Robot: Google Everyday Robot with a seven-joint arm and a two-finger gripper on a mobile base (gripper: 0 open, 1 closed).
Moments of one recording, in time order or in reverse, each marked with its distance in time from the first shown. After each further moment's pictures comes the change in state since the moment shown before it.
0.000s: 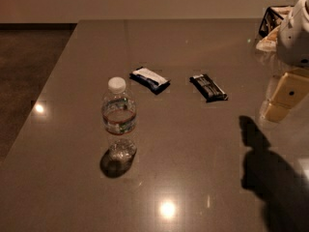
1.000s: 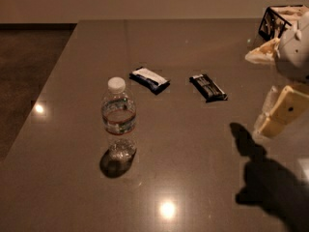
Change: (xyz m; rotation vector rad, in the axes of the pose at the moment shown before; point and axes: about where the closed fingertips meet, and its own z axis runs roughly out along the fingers) arm -0.017 0.030 0.006 -0.062 -0.178 -0.040
